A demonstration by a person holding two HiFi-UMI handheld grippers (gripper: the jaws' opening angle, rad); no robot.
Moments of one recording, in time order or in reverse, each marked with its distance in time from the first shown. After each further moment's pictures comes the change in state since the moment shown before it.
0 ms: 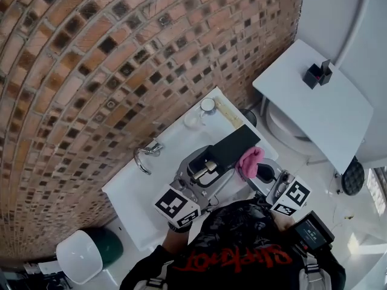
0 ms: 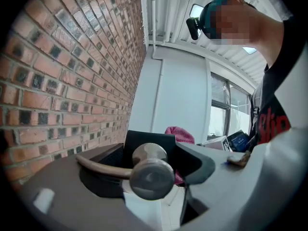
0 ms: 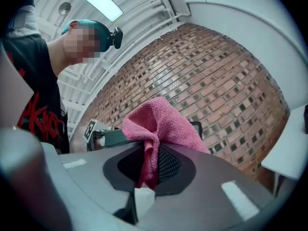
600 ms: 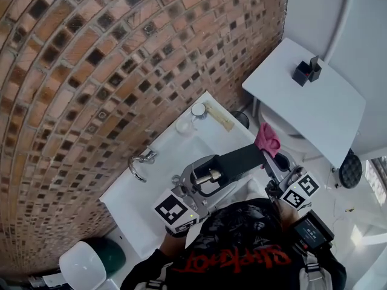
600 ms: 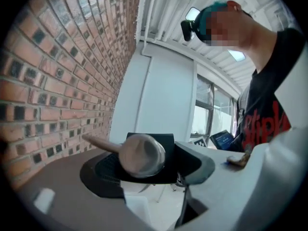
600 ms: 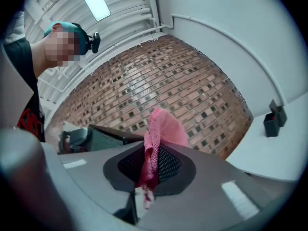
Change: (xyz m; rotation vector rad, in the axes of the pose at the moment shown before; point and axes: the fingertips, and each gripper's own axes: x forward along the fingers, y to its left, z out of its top) left arm 0.013 -0.037 -0.004 0.025 0.028 -0.187; right arm -0.067 -0.083 0.007 0.061 -0.041 -0.349
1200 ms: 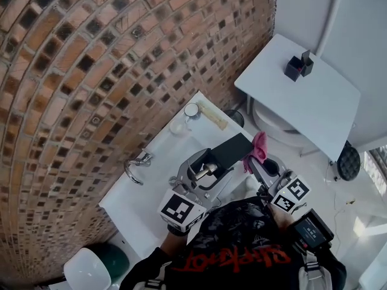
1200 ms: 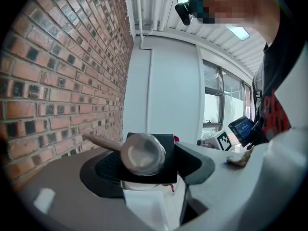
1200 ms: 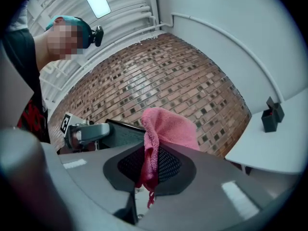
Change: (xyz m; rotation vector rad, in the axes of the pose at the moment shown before) left arm 0.013 0.017 -0.014 0.058 0.081 0.133; right arm -0.007 0.023 -0.023 -0.025 0.014 0.008
